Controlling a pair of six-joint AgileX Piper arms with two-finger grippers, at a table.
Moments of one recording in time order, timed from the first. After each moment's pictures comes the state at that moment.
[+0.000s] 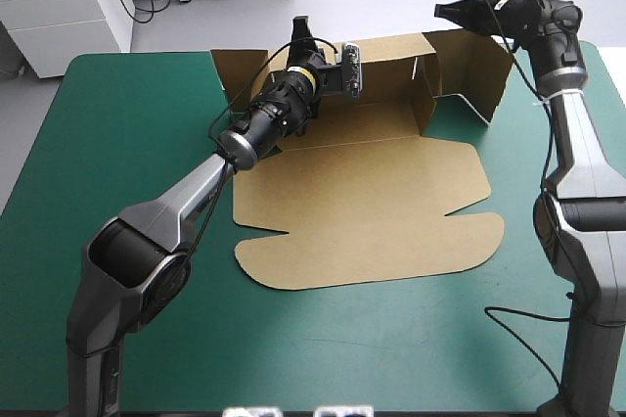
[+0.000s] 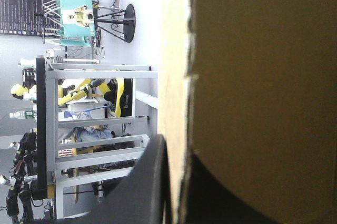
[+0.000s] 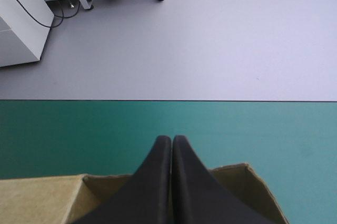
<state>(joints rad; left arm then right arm) -0.60 2.09 -1.94 0.79 0.42 0.51 0.03 2.18 -2.36 0.28 0.76 -0.09</state>
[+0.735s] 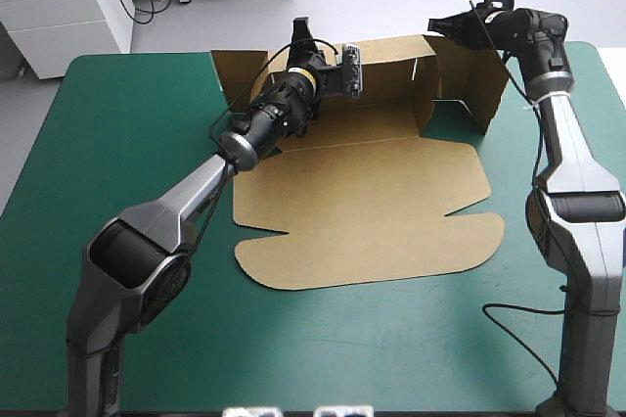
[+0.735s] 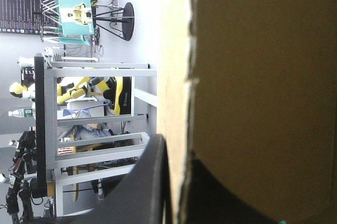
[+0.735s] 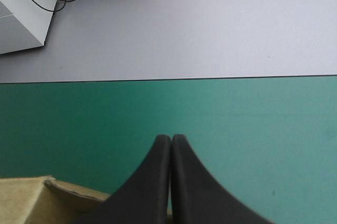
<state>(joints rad) -0.60 2.09 -1.94 0.79 0.44 0.51 0.03 2.27 -2.38 0.31 0.79 -0.10</state>
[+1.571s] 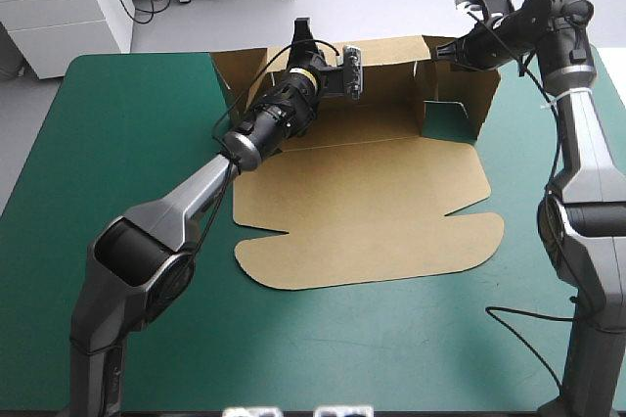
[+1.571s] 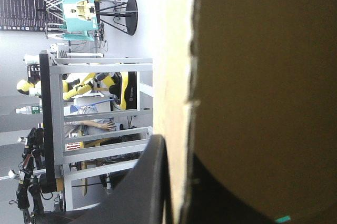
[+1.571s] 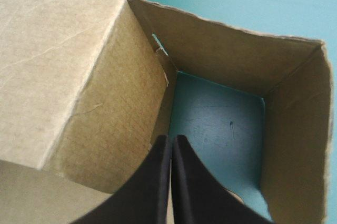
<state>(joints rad) -0.61 2.11 -1.95 0.82 0.45 0.51 0.03 2.14 -2.39 0.31 1.25 -0.21</state>
